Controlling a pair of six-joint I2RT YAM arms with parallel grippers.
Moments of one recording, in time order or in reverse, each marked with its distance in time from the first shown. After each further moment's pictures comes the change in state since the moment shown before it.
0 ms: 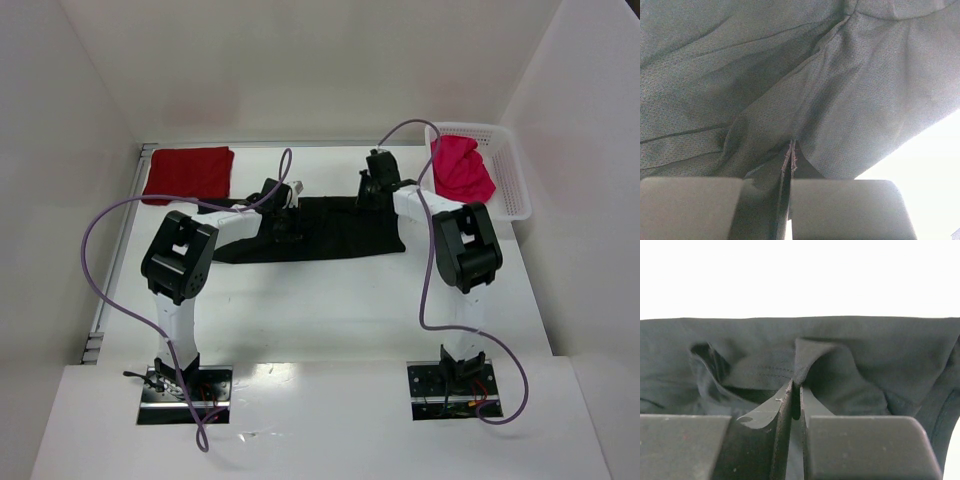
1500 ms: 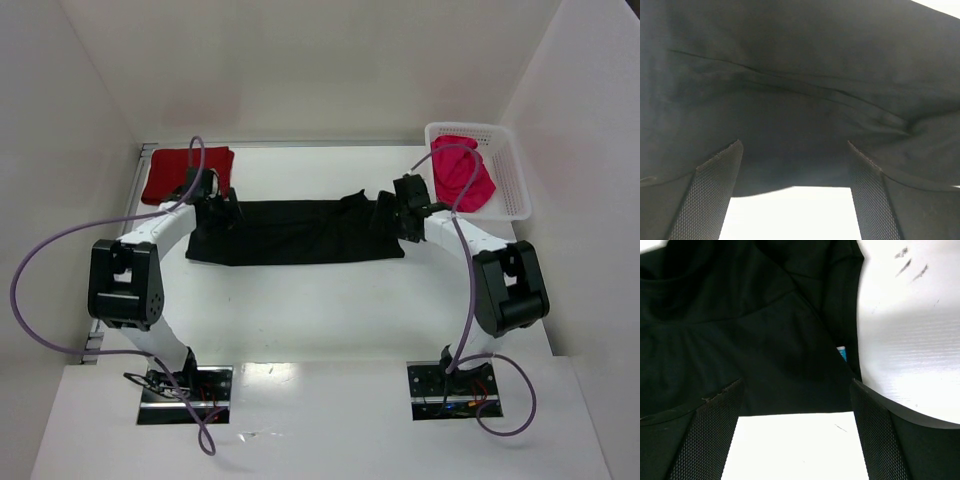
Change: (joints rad) left arm 0.349 -0.328 -0.126 -0.251 -0.206 -0.002; right arm -0.051 -0.409 -0.354 -0.164 0.054 0.082
